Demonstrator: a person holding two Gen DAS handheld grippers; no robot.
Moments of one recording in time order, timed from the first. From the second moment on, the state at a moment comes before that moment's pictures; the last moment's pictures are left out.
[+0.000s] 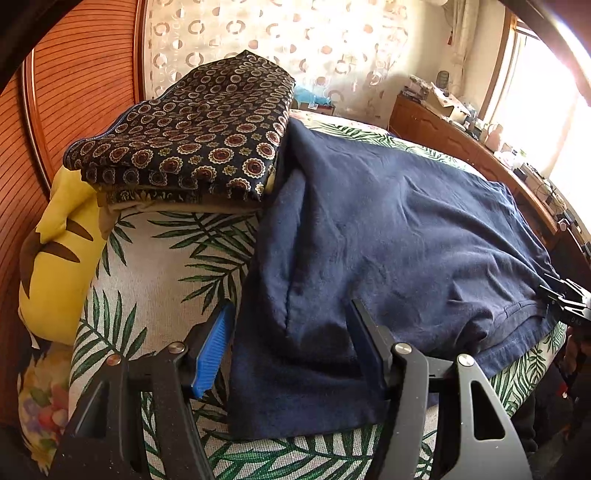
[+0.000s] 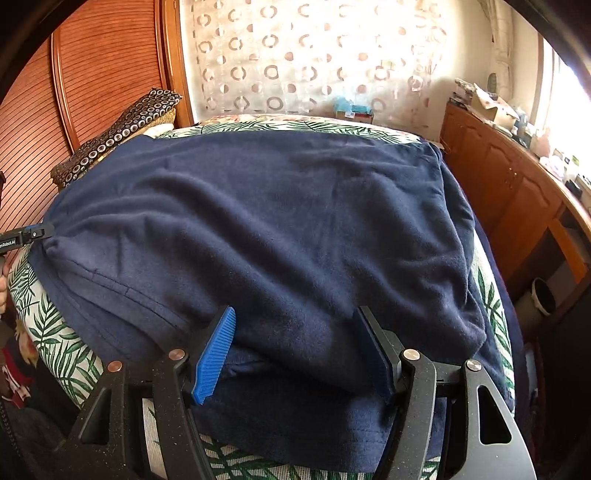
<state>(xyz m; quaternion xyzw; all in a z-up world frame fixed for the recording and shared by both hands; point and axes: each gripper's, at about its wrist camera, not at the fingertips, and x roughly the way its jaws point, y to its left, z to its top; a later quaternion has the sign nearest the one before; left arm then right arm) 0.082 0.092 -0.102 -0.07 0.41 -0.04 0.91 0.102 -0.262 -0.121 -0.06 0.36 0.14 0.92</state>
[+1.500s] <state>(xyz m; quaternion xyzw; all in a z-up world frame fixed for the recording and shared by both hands) 0.141 -0.183 0.076 -0.02 0.27 -0.39 0.88 0.041 -0.365 -0.072 0.02 0.28 0.07 0.96</state>
